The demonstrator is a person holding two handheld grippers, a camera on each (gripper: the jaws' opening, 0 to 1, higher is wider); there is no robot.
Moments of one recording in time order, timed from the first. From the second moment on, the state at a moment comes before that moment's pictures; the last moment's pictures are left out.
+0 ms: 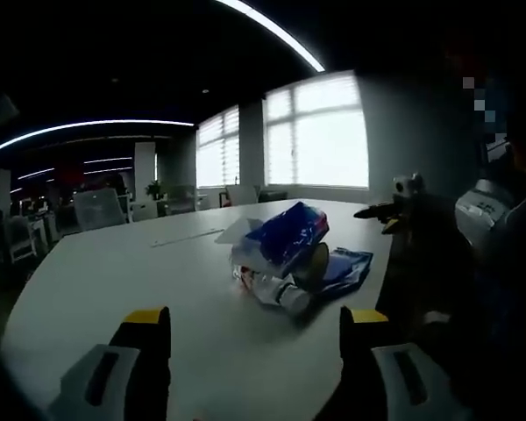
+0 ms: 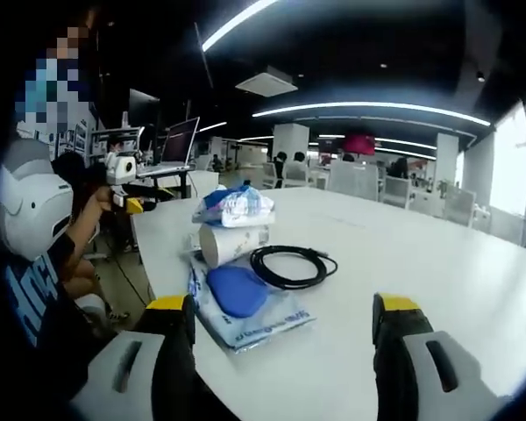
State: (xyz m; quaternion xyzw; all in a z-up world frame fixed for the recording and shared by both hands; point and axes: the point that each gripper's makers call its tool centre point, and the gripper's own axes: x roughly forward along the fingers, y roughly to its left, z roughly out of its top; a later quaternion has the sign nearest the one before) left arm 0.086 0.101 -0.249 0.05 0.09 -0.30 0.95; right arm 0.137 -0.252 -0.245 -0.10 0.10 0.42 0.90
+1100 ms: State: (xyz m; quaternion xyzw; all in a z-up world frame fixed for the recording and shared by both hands) left arm 0.115 0.069 -0.247 0.02 0.09 -0.30 0.95; right arm 0.143 -0.207 -0.225 -0.06 0.05 0.45 0.89
